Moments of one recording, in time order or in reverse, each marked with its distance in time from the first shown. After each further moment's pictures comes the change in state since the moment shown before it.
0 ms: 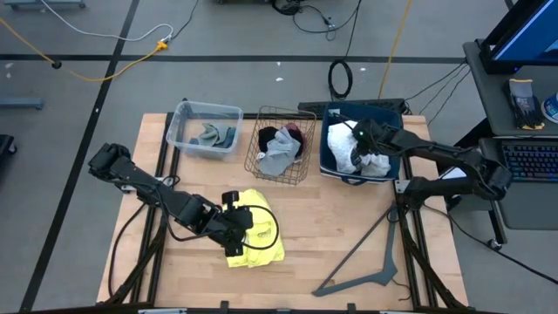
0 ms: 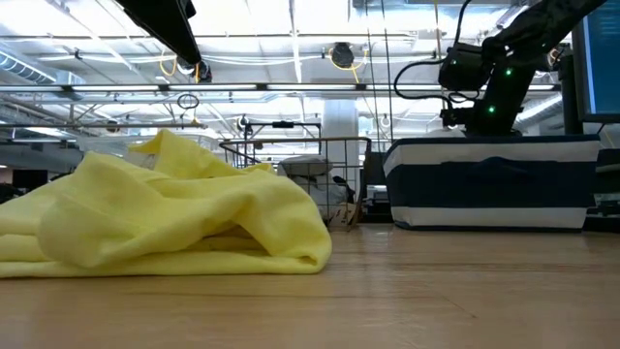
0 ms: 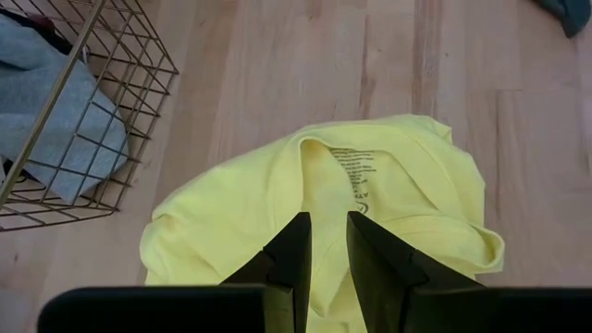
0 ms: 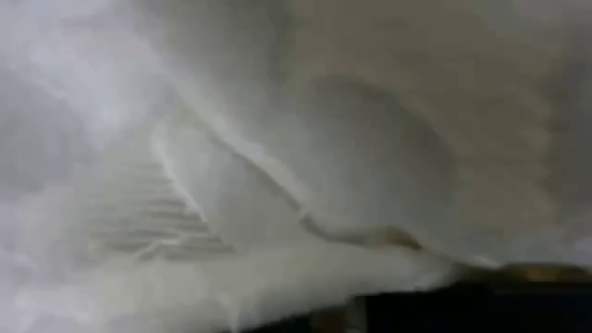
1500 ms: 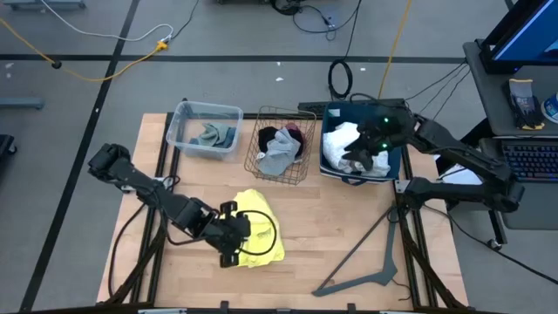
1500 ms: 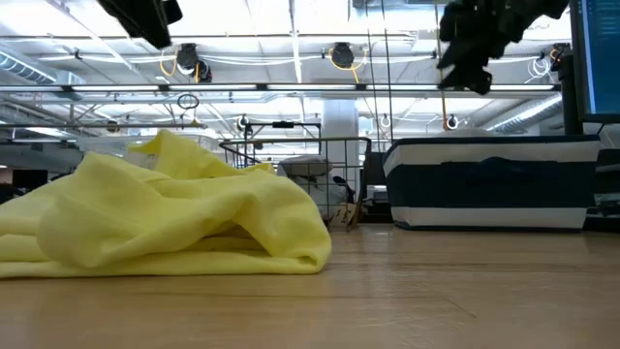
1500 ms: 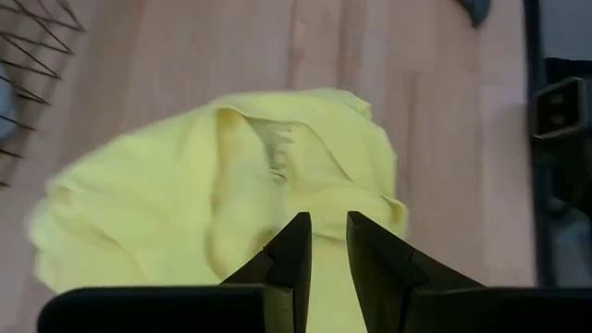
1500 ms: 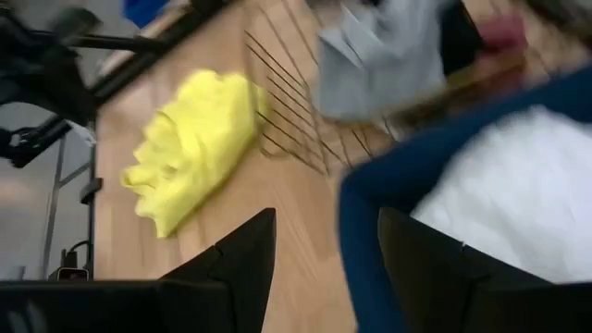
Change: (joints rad) left arm -0.034 0.000 0.000 0.025 0.158 -0.092; right arm 0.047 -0.203 0.287 -0.170 -0.815 0.039
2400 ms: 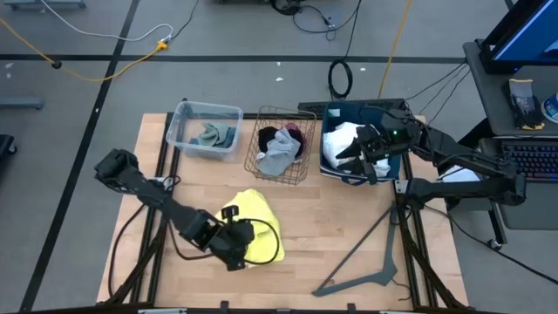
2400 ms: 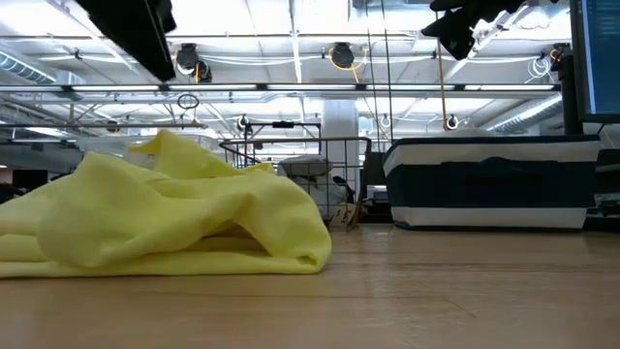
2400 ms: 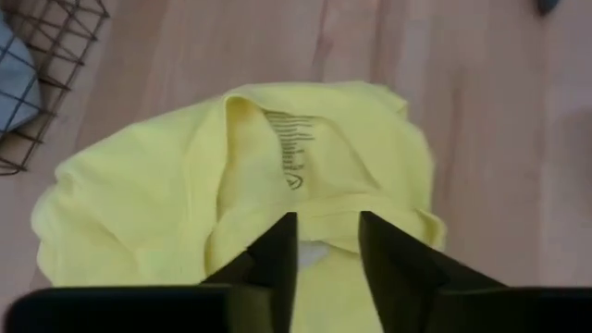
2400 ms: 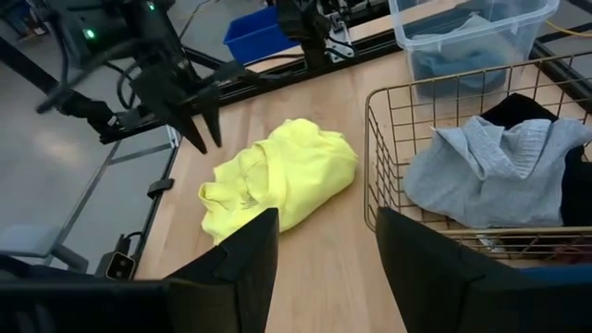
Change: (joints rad) left arm -0.042 0.091 0.001 0.014 -0.120 -0.082; right arm 0.231 -0.059 0.000 0.219 0.007 -0.023
